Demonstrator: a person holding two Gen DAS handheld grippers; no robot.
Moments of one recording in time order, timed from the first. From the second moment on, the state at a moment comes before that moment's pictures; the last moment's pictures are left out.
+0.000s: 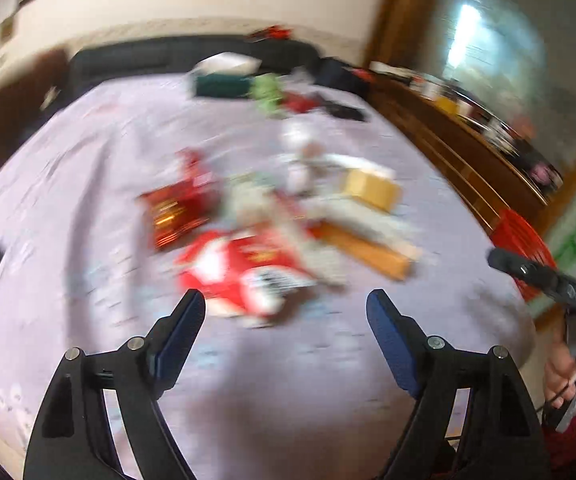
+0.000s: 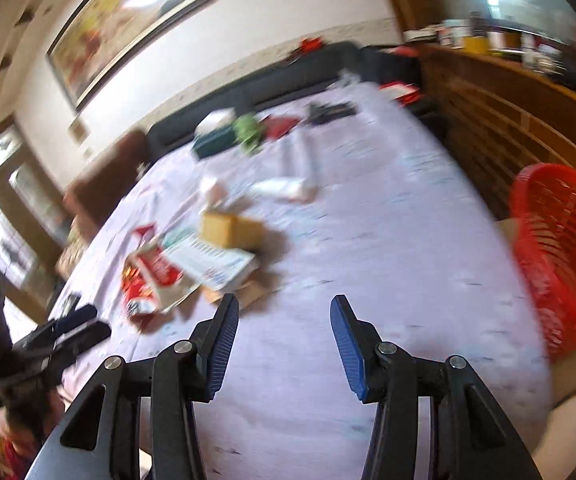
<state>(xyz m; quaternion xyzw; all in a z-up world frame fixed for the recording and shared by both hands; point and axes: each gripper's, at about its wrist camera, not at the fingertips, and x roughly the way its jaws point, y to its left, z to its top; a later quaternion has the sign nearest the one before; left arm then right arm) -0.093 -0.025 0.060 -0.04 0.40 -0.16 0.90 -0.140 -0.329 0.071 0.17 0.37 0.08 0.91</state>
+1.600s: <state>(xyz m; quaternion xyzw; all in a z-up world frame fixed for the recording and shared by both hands) -0.025 -0.027 0.022 0.00 0.43 -0.13 0.89 -0.062 -0.268 0.056 0.05 0.40 0.20 0.90</state>
